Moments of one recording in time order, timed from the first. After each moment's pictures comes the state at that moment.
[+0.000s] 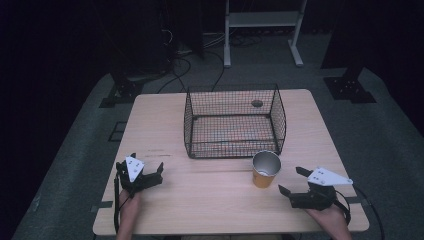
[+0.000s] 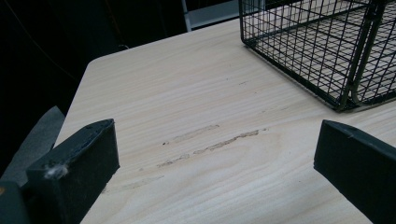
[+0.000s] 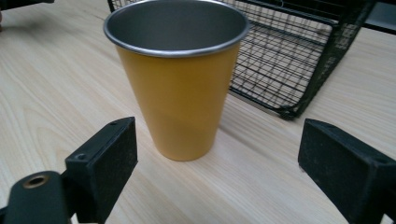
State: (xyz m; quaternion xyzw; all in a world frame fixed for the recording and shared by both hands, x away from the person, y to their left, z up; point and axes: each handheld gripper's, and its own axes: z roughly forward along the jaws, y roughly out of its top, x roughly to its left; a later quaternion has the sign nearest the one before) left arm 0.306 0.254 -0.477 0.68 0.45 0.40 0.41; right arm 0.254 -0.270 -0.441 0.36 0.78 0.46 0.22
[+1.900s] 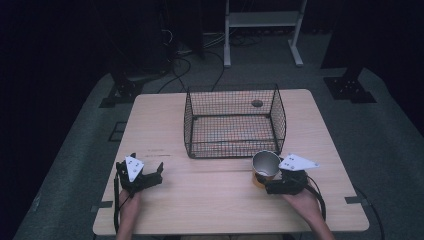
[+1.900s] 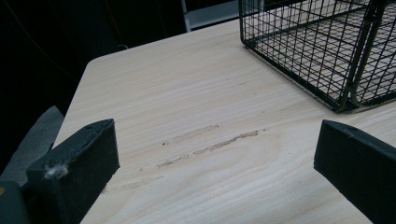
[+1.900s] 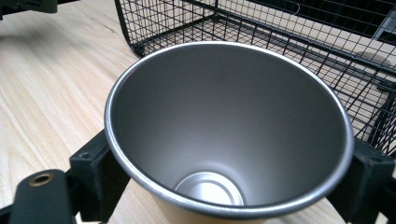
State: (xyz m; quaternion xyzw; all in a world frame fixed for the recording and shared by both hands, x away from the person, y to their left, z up) left arm 0.306 0.254 -0.477 0.68 0.45 0.40 0.41; right arm 0.294 -0.212 -0.438 0.33 0.79 0.46 0.21
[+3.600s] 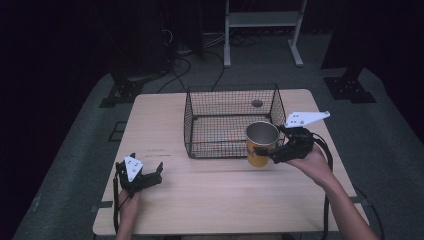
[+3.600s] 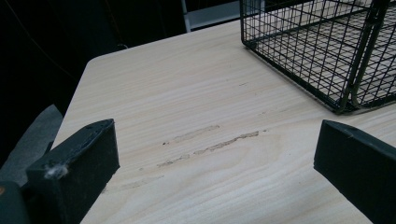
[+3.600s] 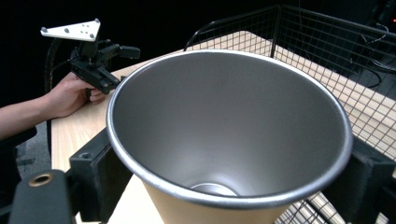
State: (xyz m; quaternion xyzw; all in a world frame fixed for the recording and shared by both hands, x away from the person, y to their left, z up) left arm 0.306 0.256 -0.477 0.68 0.45 0.40 0.42; right arm 0.343 -0.210 -0.325 0.24 0.82 0.52 0.10
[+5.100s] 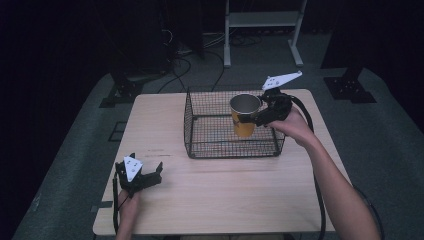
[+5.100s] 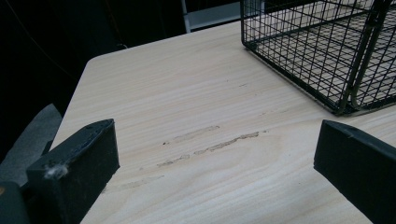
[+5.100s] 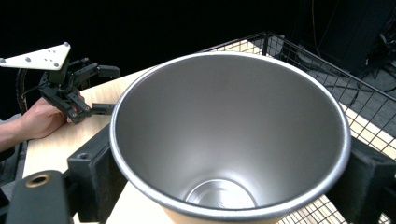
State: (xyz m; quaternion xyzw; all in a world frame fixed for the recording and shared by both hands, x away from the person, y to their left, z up) left arm 0.306 0.257 -0.477 0.68 0.45 0.40 0.42; right arm 0.436 -0.173 -0.293 0.22 0.83 0.50 0.07
